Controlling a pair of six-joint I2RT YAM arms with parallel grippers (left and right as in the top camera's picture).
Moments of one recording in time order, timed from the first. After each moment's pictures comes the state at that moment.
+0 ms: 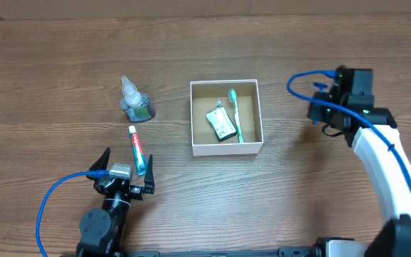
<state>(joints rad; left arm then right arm) -0.20 0.02 0.01 -0.08 -0.04 0.05 -0.01 1.45 1.06 -0.57 -0.05 0.21</state>
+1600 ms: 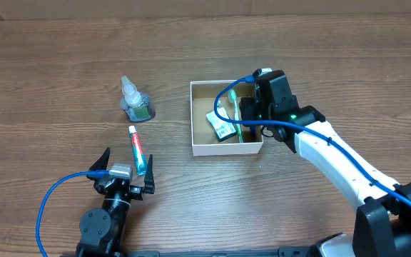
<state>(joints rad) -0.20 0.02 0.01 -0.08 -0.04 0.05 0.40 1.60 1.07 -0.40 -0.03 0.28</state>
